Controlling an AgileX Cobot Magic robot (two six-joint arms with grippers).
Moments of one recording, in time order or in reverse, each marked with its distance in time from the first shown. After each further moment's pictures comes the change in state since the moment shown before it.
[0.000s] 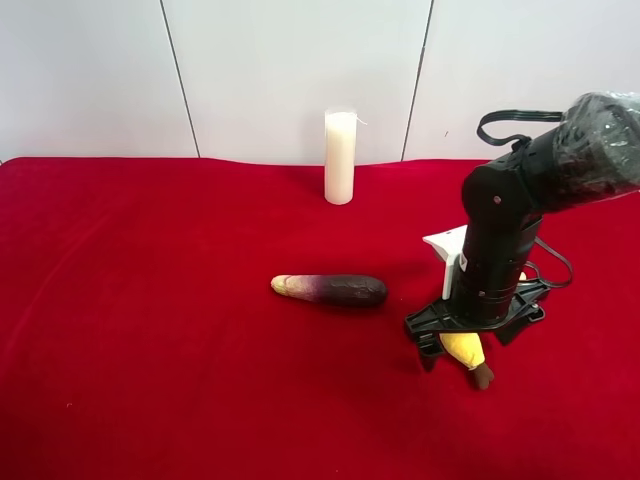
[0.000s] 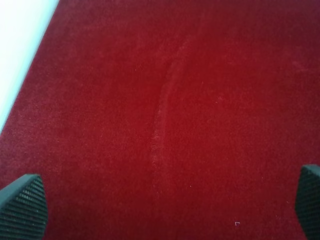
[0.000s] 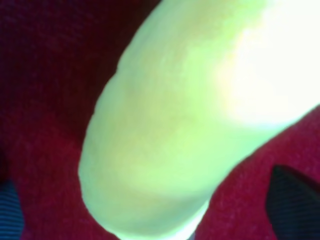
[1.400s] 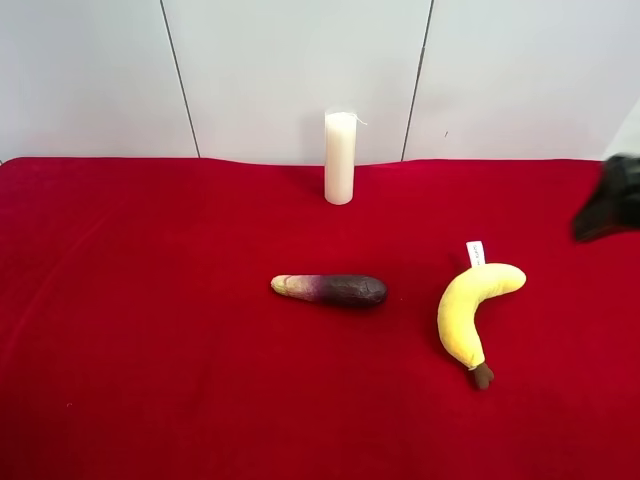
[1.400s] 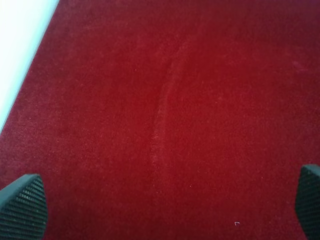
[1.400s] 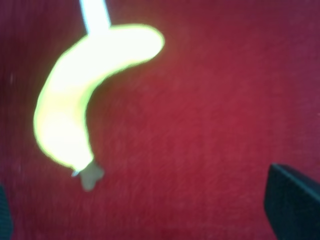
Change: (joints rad) left arm 0.000 0.000 0.000 0.000 0.000 0.000; right arm -0.339 -0.754 0.001 0.089 0.295 -0.106
